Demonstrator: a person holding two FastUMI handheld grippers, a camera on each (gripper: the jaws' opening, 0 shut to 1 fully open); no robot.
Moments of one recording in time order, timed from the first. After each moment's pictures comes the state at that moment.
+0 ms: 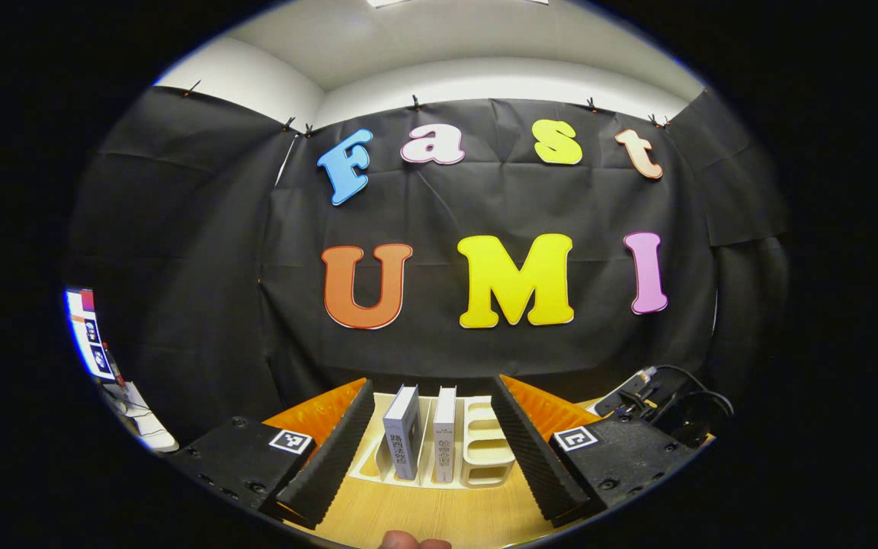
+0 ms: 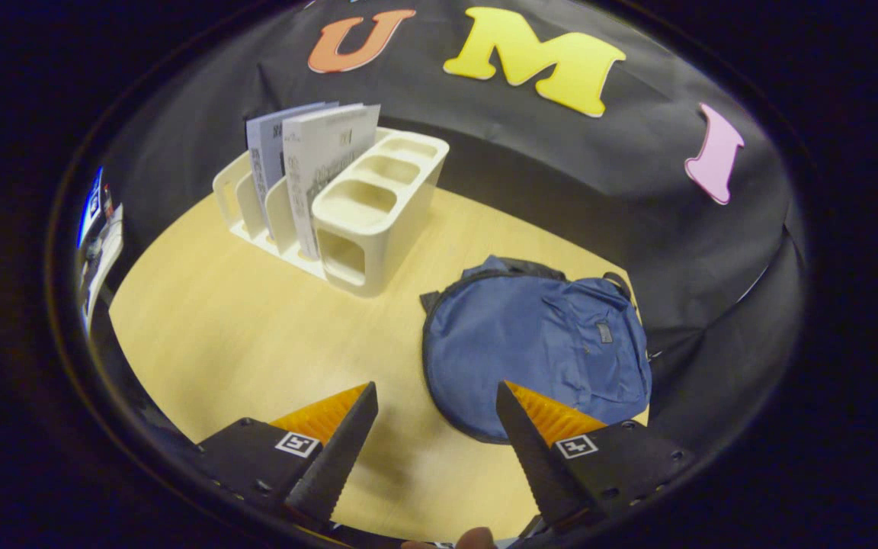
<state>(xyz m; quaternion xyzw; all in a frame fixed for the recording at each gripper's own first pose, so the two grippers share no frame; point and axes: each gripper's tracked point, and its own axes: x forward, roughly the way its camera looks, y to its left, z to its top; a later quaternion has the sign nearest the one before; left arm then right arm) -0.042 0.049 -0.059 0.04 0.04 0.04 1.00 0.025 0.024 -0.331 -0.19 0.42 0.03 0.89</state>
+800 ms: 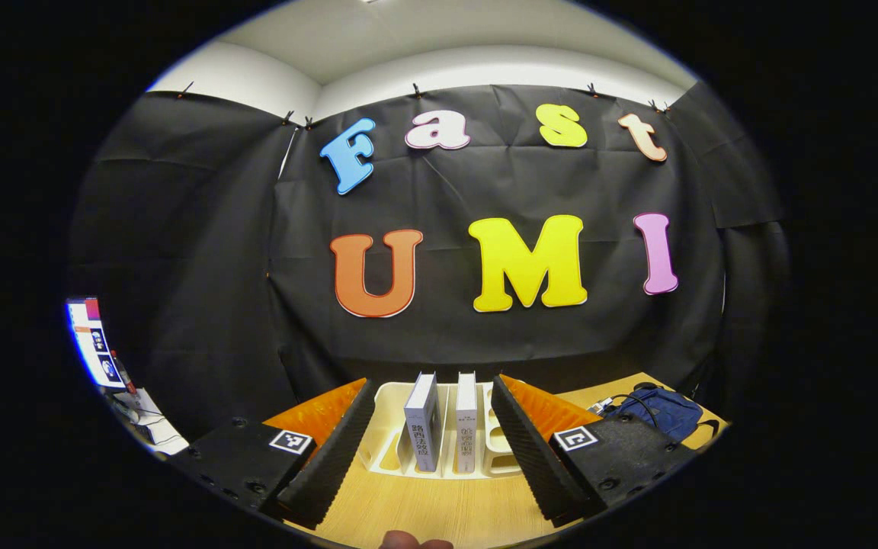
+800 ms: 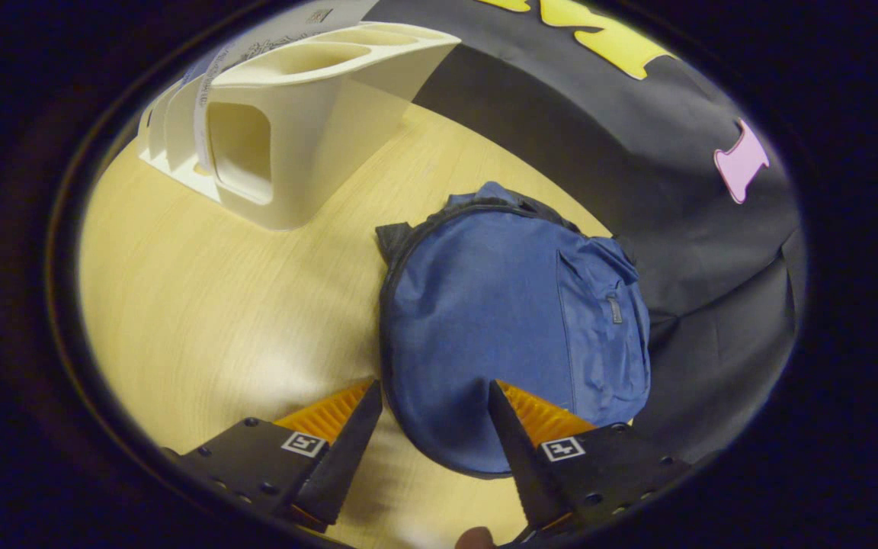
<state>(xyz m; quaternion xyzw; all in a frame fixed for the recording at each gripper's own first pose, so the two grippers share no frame) -0.045 0.072 -0.075 0.05 0.07 0.05 1.00 0.091 -0.009 -0.417 -0.28 0.46 -0.10 0.84</state>
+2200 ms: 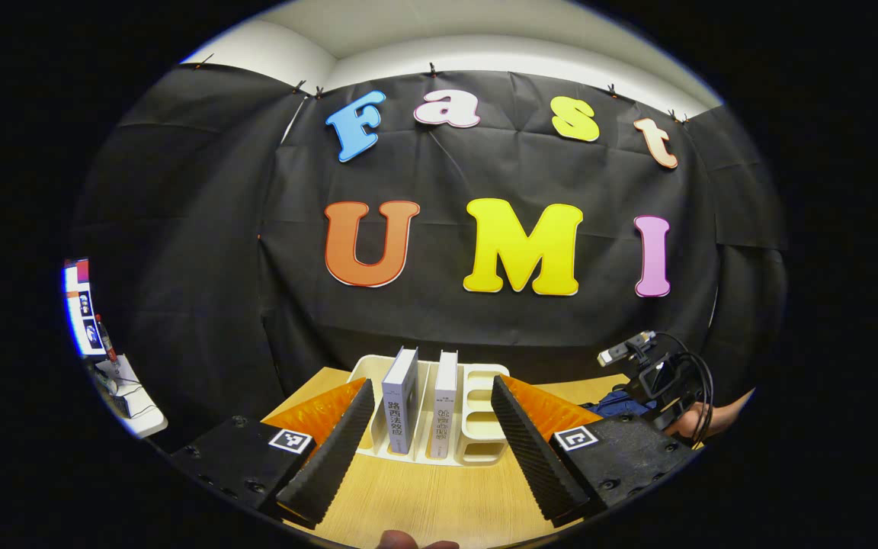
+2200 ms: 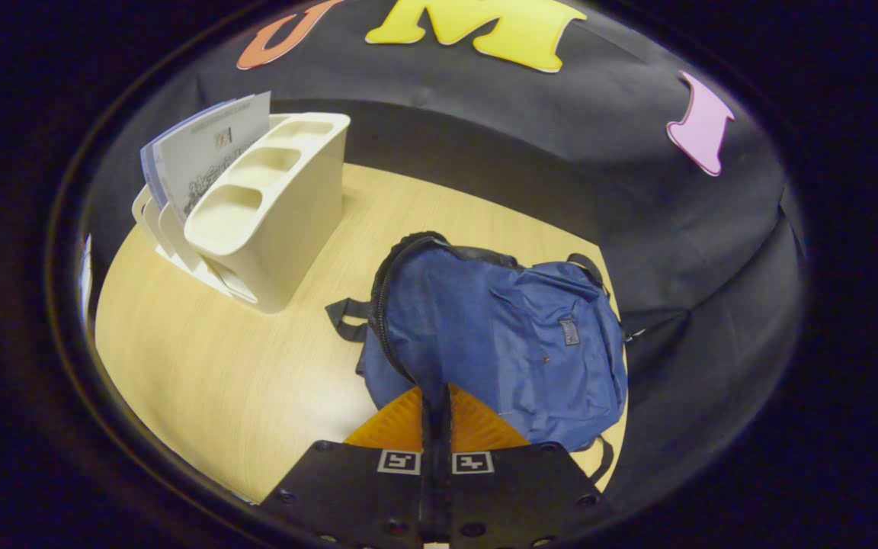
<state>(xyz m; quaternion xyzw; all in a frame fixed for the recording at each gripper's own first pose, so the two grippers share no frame) -0.036 0.057 -0.102 -0.01 0.12 0.03 0.99 0.104 -0.067 -0.293 -0.15 0.43 -0.04 0.89</state>
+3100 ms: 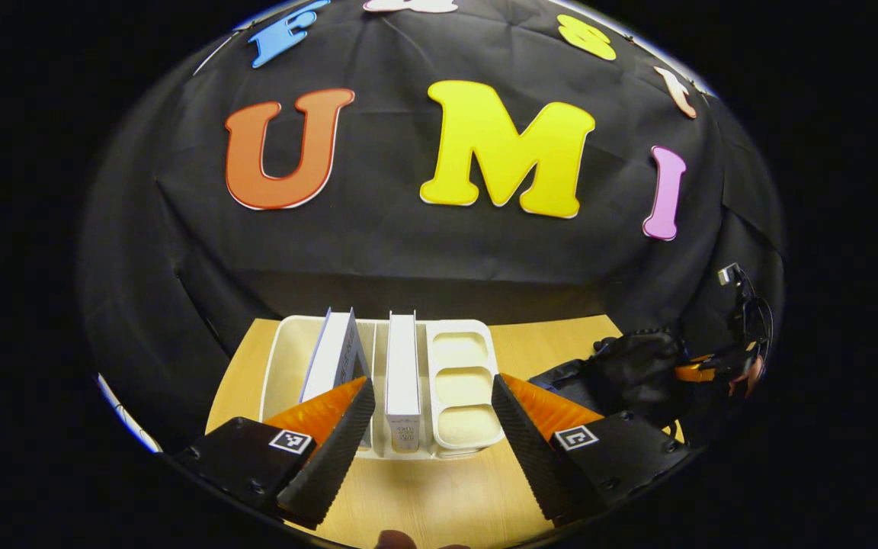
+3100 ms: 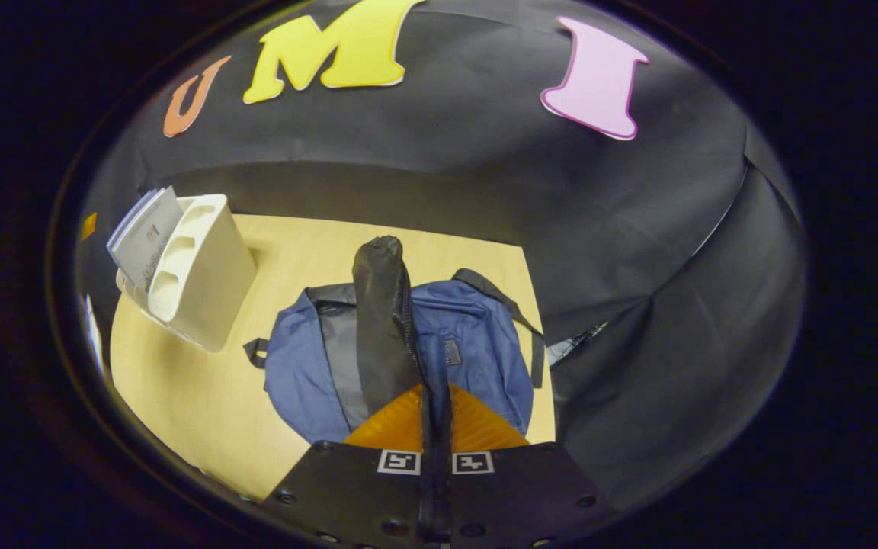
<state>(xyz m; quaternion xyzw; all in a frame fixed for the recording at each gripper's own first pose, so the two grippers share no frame) 0.124 0.038 -0.195 -0.02 0.36 -0.06 0.93 0.128 -0.224 -0.217 -0.08 0.42 -0.07 0.90</state>
